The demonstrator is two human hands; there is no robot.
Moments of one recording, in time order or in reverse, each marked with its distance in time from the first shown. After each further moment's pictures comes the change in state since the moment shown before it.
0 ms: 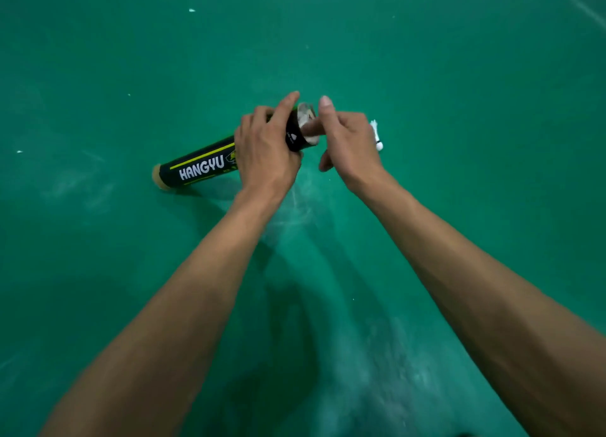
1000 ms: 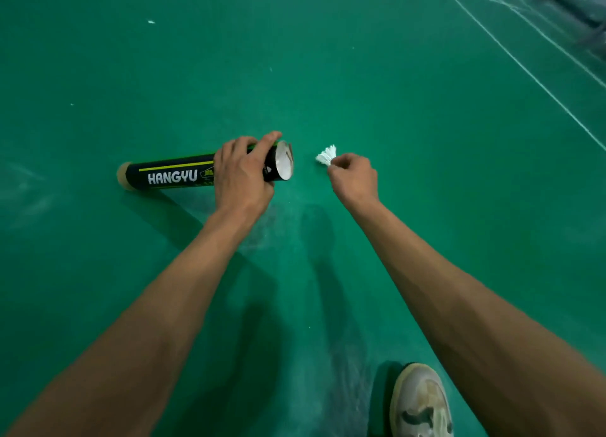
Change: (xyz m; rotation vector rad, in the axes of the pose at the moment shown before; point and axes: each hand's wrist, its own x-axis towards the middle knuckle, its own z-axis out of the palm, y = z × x) left_hand 0.006 0.011 0.042 -0.051 -0.062 0.106; right_hand 0.033 0.065 -0.066 -0.353 0.214 0.339
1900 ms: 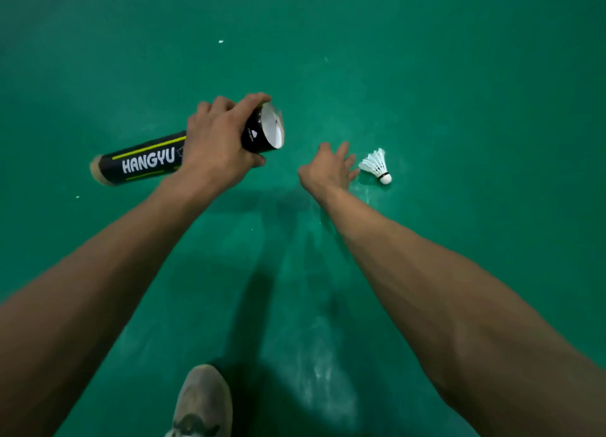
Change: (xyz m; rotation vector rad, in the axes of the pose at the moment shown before) left_hand 0.120 0.061 -0.038 0.466 -0.209 -0.095; right_hand 0.126 -0.024 0.087 -0.120 -0.347 -0.071
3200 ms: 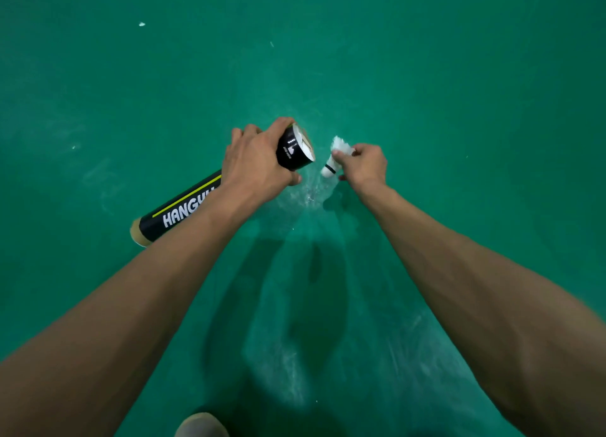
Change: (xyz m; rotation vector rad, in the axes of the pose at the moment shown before) left_hand 0.035 0.045 0.100 -0.248 -0.233 0.097; right_hand 0.069 0.109 -0.027 0.431 0.278 0.157
